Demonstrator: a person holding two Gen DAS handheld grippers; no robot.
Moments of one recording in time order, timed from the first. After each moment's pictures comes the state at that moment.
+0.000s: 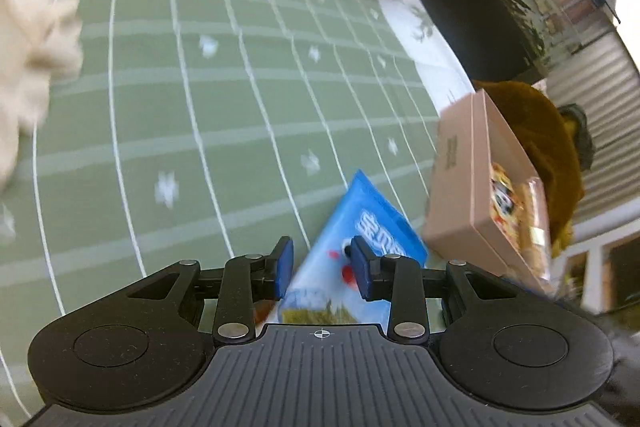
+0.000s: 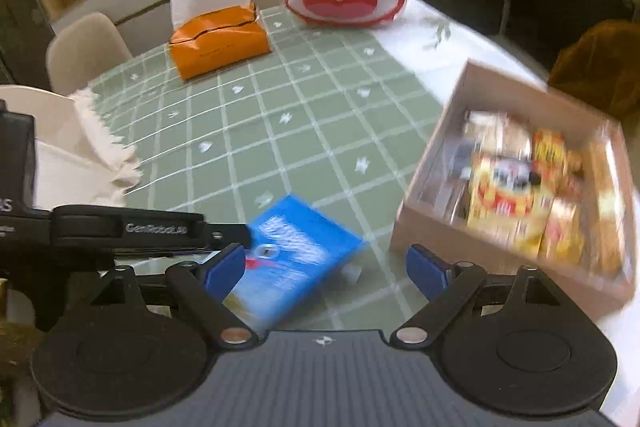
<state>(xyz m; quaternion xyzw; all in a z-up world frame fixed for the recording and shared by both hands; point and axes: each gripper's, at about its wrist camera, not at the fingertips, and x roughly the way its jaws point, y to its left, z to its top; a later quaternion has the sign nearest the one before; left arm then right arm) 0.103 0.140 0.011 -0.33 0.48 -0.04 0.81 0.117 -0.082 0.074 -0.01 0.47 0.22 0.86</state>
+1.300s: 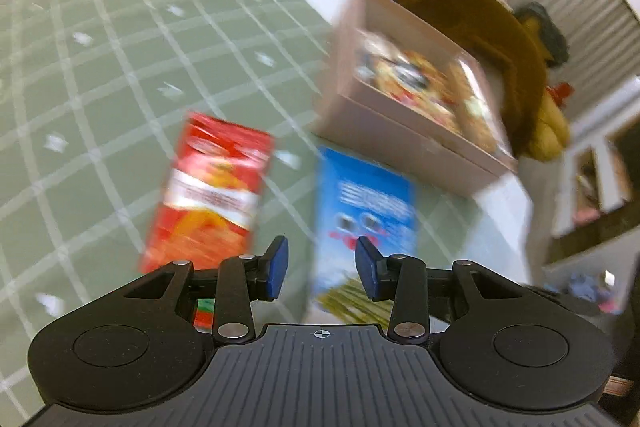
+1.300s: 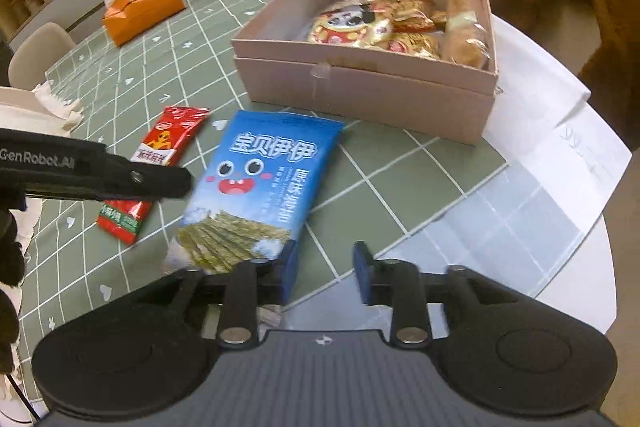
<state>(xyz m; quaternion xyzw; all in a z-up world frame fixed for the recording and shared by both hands) 0.072 0.041 0.040 -0.18 0.49 -0.10 0.84 0.055 -0.204 0.031 0.02 0.50 0.13 0.86</state>
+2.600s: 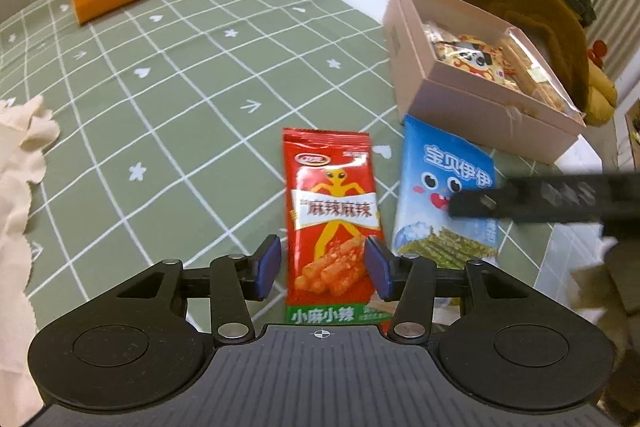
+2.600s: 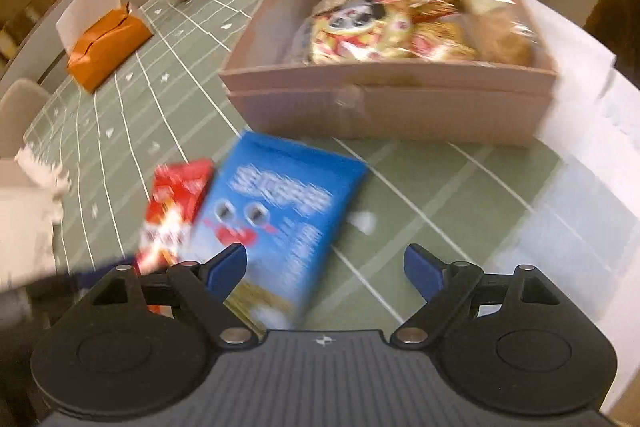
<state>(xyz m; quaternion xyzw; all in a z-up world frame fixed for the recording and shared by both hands) 0.060 0.061 0.023 -0.07 0.48 -0.07 0.87 0.111 -0.151 0.023 0.10 0.53 0.08 0.84</state>
